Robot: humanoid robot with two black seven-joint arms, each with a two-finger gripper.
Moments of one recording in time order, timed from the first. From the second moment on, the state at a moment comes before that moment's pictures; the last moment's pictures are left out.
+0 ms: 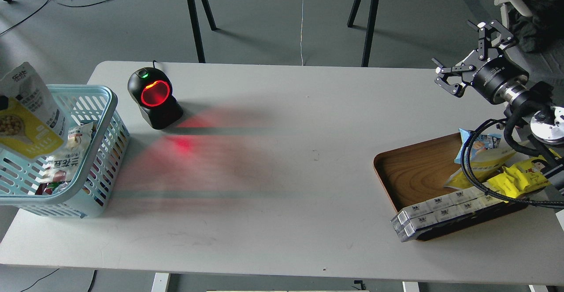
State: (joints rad) left arm -0.96 1.67 0.00 -1.65 1.70 0.08 -0.26; right arm 0.78 -0.51 0.72 0.66 0.22 0.45 -0.04
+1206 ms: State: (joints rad) left arm -1.02 1.65 -0.03 -1.62 1.47 0.22 -0.28; right arm 0.79 -0.50 0.73 0.66 0.22 0.44 -0.05
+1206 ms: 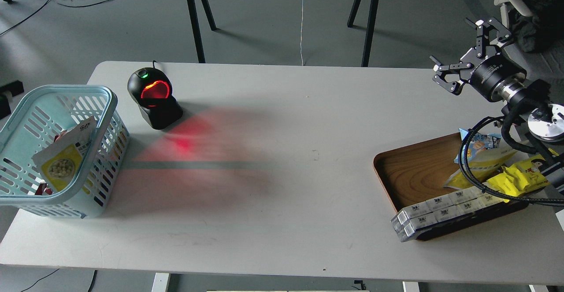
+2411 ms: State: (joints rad) left arm -1.01 0.51 -0.56 -0.79 -0.14 -0.20 -0.25; right arm 0.77 -0.54 0.88 0.81 0.23 0.37 -0.04
